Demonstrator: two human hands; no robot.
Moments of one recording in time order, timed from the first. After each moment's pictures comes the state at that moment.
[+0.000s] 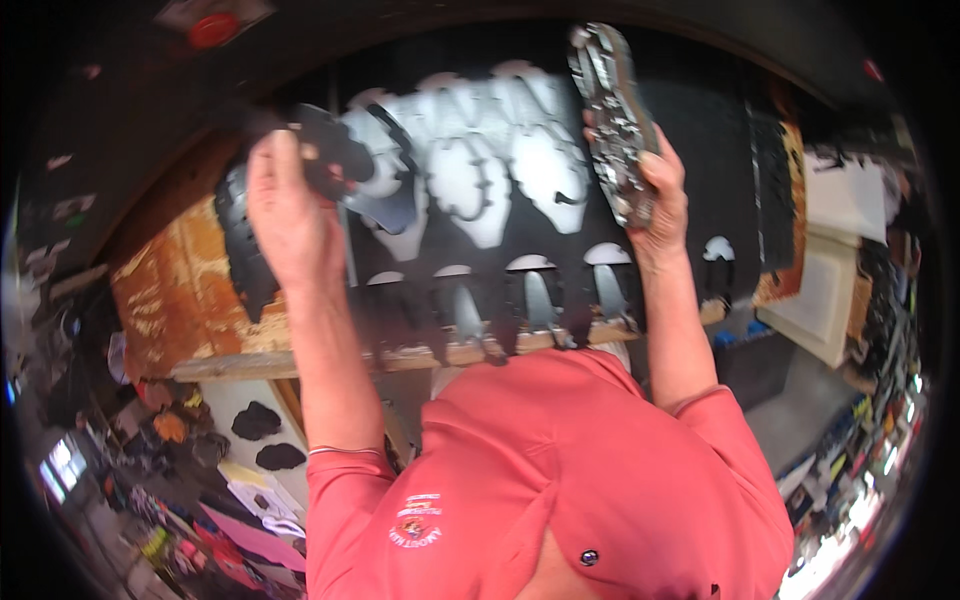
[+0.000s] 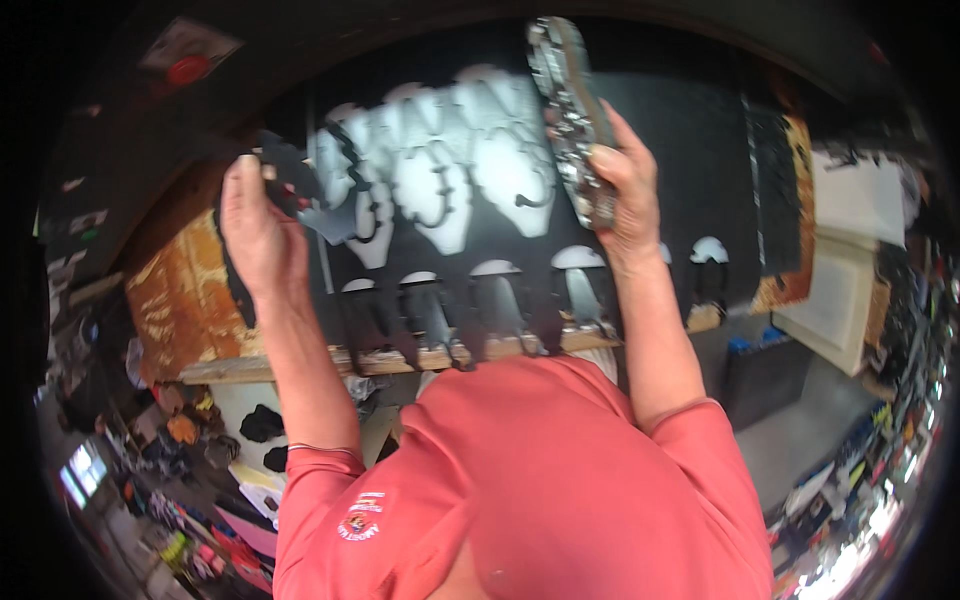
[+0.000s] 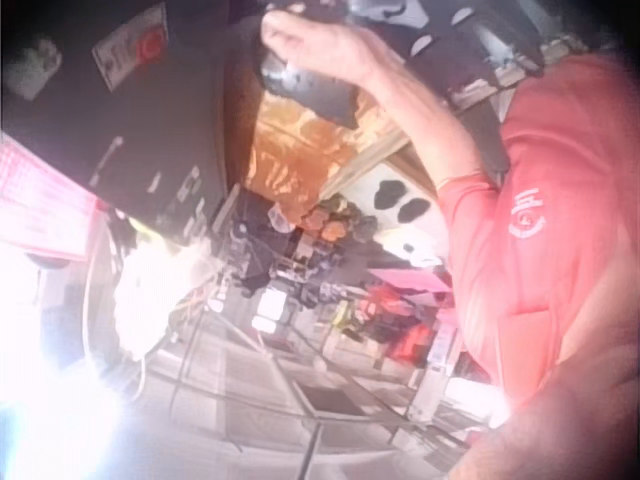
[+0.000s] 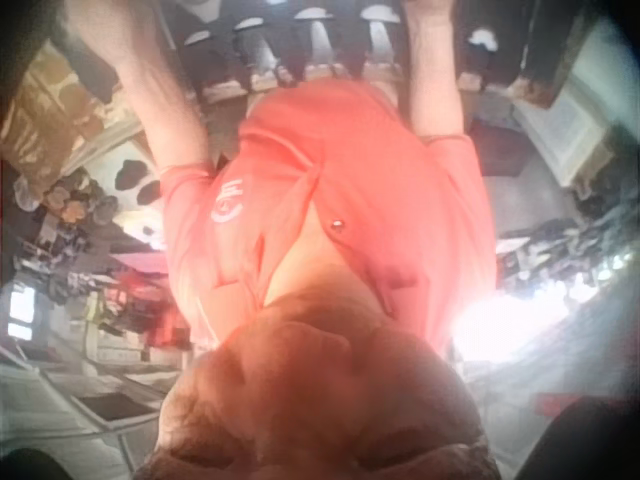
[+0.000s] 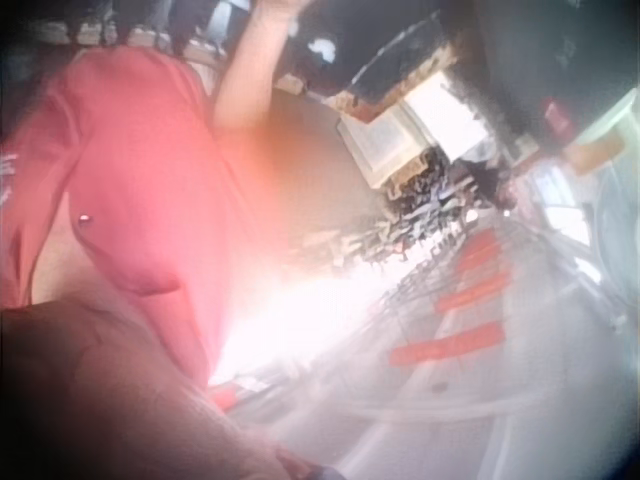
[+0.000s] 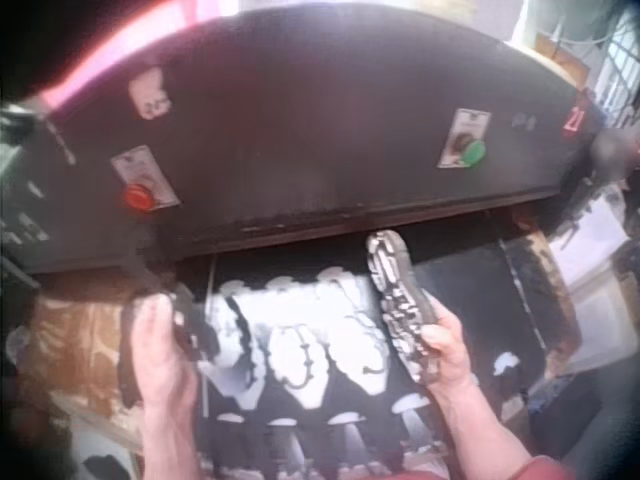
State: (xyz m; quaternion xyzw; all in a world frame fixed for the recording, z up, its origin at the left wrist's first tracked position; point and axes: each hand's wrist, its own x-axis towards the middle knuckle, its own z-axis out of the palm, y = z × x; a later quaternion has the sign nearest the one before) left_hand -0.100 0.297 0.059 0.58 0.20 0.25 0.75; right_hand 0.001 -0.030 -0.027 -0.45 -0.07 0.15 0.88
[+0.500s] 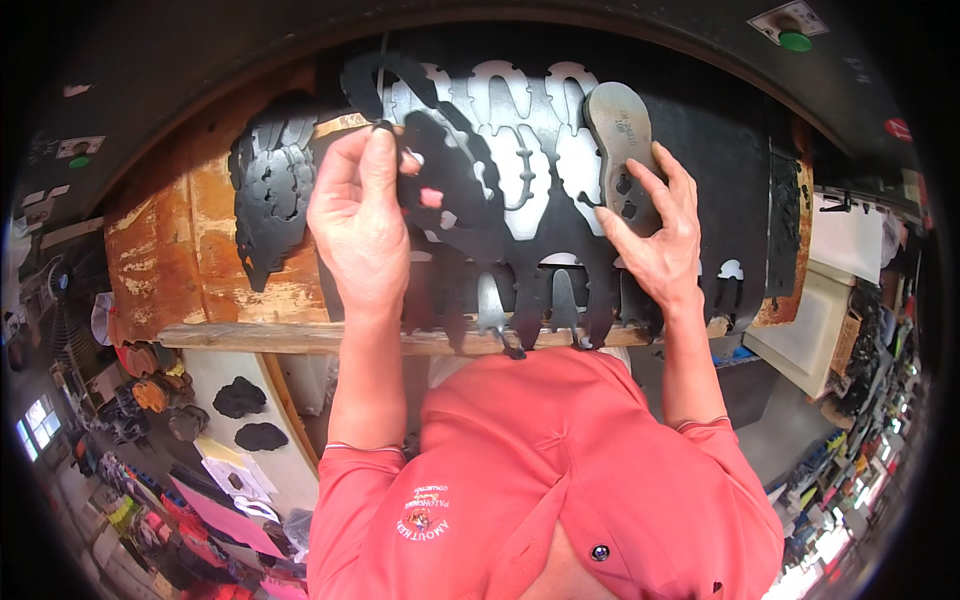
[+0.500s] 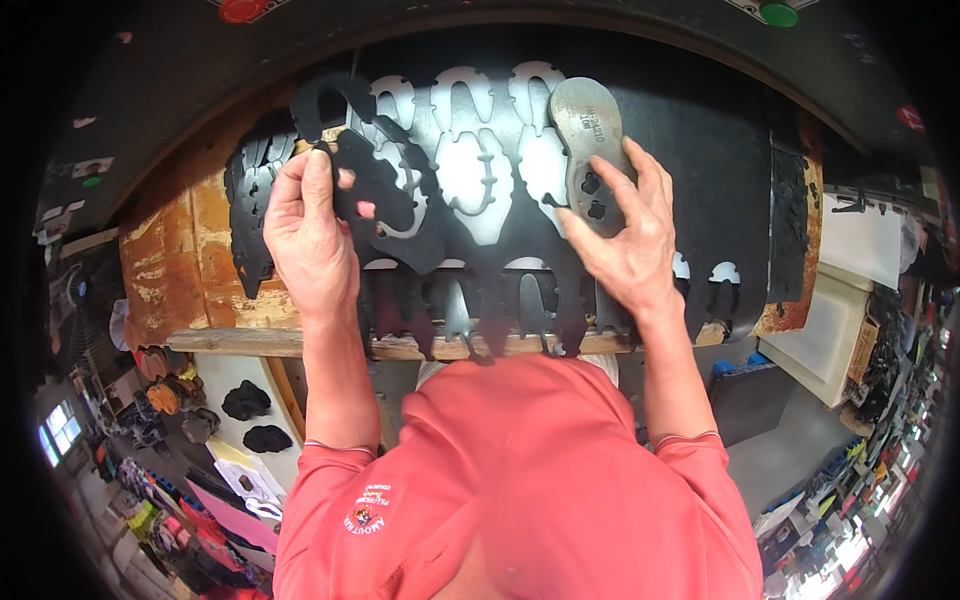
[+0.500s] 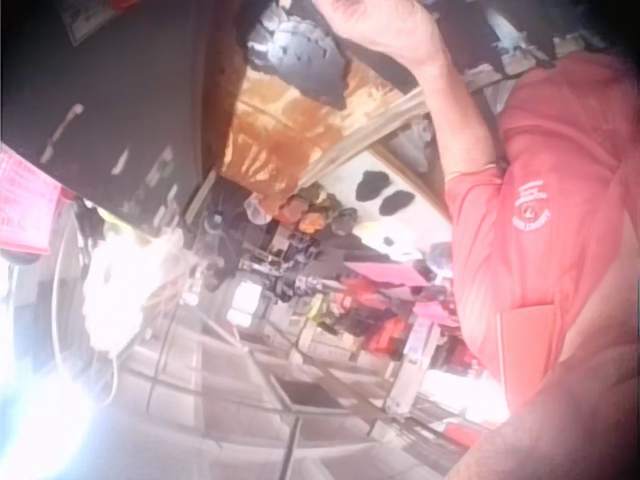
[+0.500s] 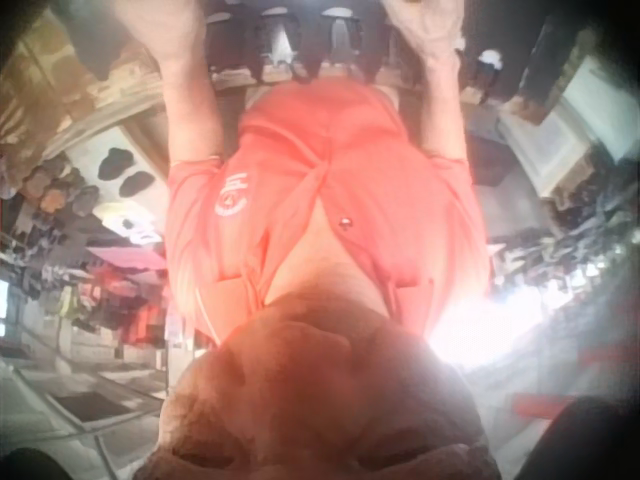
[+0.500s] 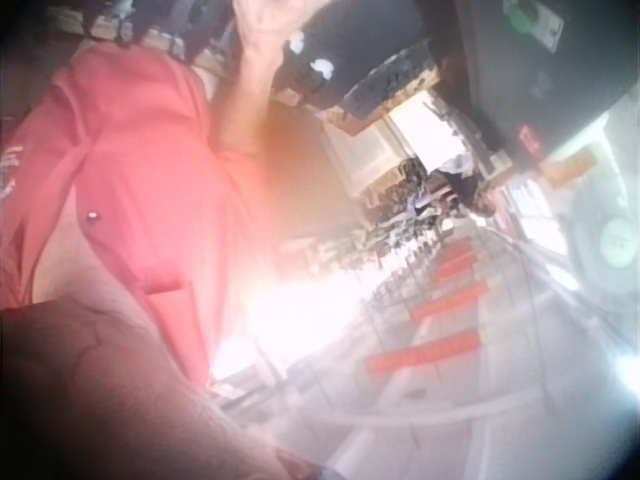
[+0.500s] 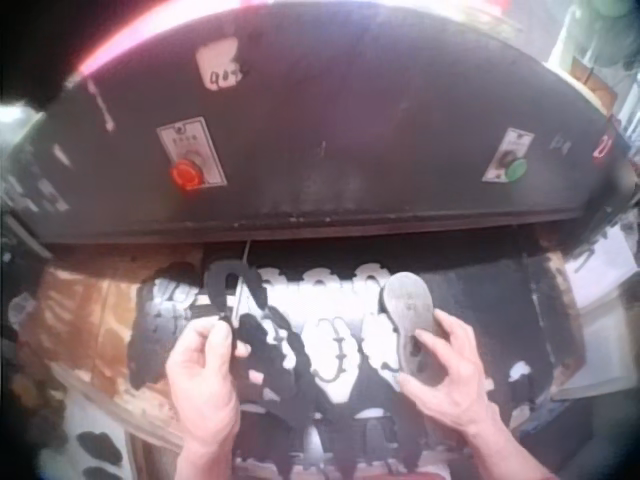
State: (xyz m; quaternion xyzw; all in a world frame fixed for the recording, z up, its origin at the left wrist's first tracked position) left_hand -0.135 0.248 0.063 0.59 0.23 0.28 0.72; right_hand -0.043 -0.018 0.018 -0.89 -0.28 -0.09 0.35
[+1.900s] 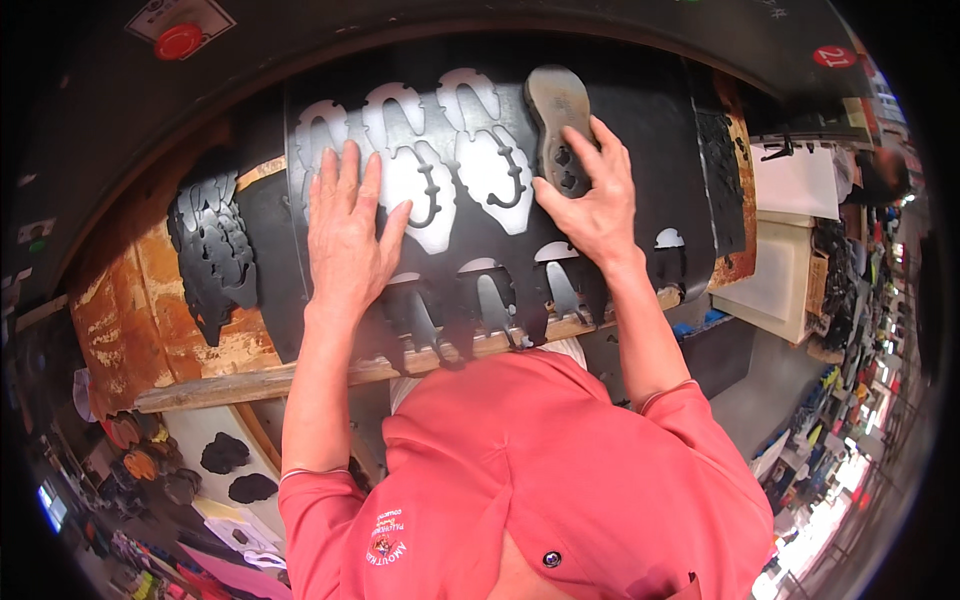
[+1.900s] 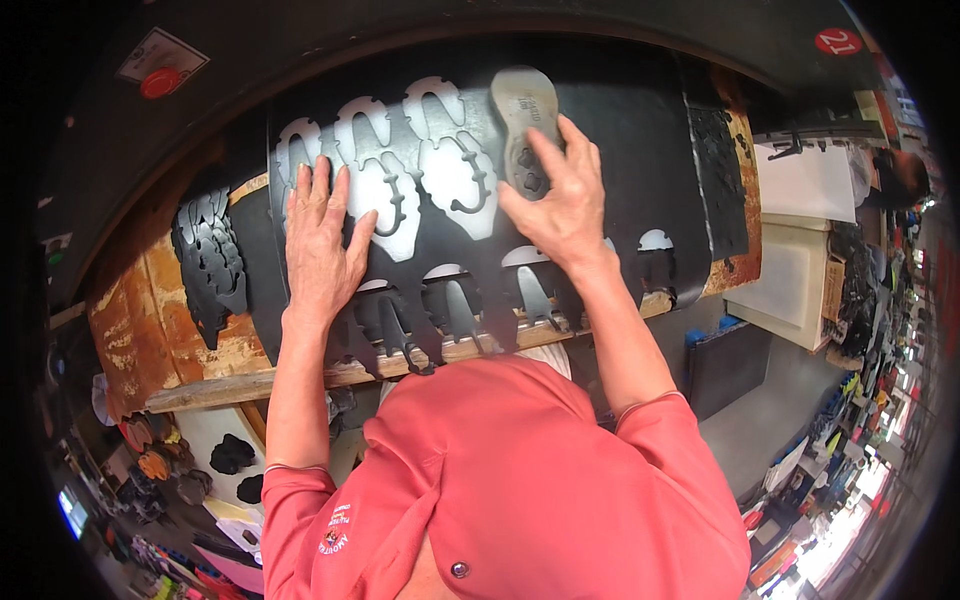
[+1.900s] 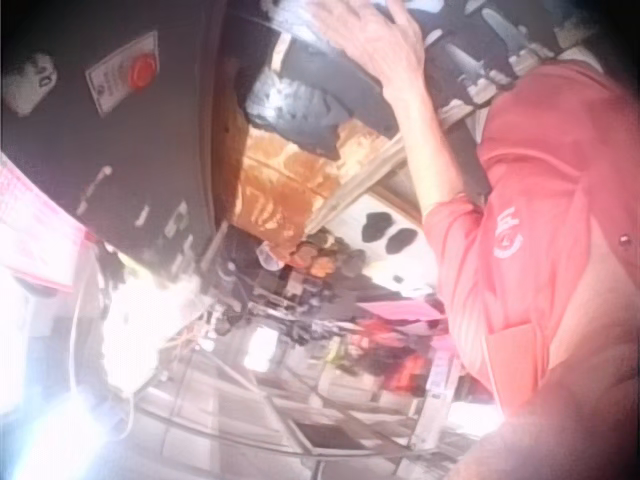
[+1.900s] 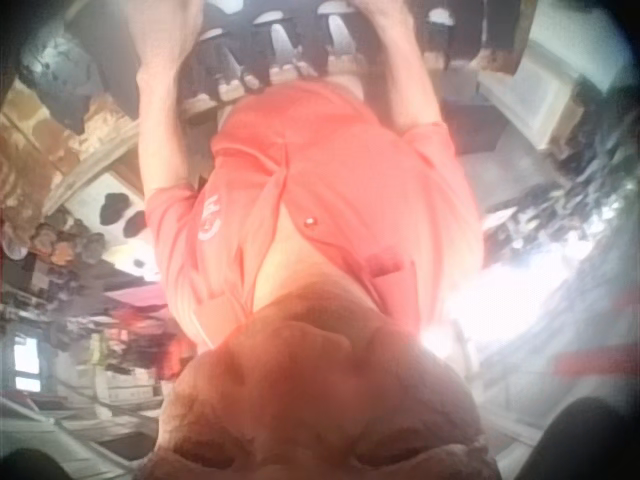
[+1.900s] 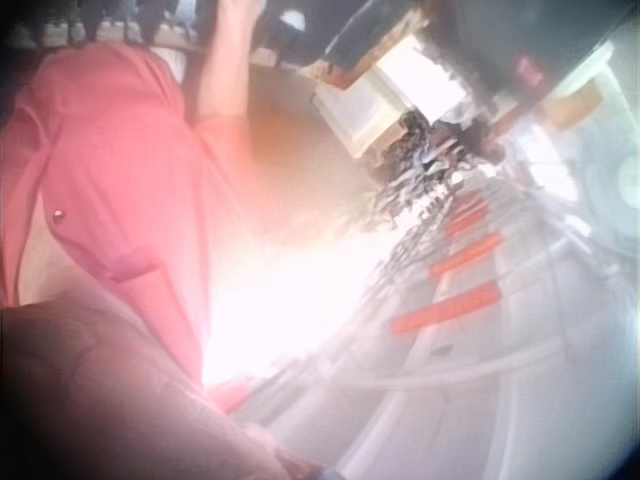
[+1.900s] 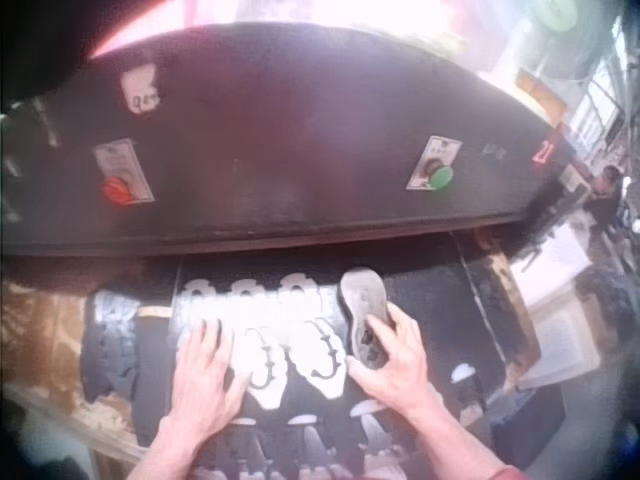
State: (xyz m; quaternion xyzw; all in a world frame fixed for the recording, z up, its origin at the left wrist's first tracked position) left_hand -0.129 0.250 -0.015 0.98 0.00 0.15 0.14; right_hand -0.022 -0.036 -0.012 -0.90 -0.20 -0.14 0.36
